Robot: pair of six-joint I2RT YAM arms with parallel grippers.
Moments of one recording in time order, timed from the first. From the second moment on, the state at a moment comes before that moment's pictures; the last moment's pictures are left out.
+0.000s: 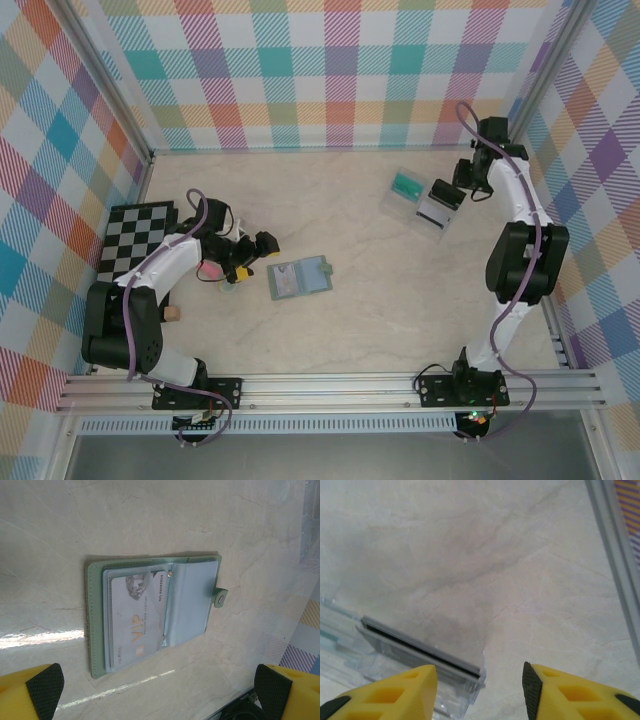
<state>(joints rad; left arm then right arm) -0.14 1.48 0.94 -0.66 0.59 -0.58 -0.09 1.95 1.78 -0.87 0.08 0.12</state>
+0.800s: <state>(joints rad) -0.14 1.48 0.94 -0.66 0.59 -0.58 -0.09 2.04 1.83 -0.91 0.00 0.13</state>
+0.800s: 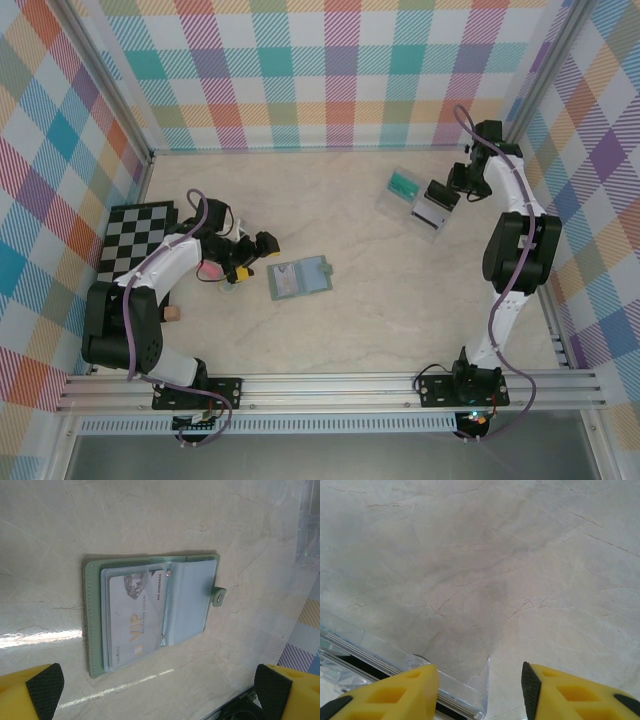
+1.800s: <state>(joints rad) -0.32 1.44 0.83 -0.53 0.48 -0.84 0.51 1.64 1.30 -0.79 -0.35 0.47</state>
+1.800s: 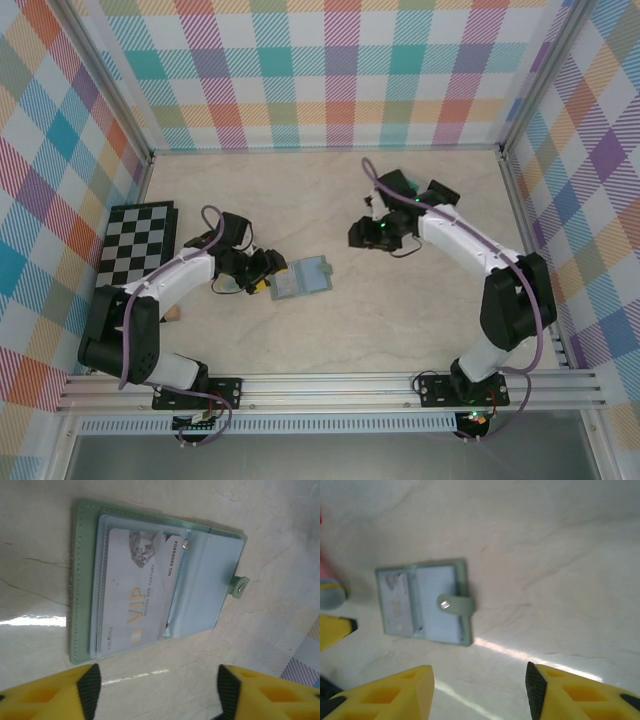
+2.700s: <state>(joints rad) -0.36 1.66 0.88 -0.48 0.38 -0.88 0.65 2.11 1.56 -0.65 -0.61 0.50</state>
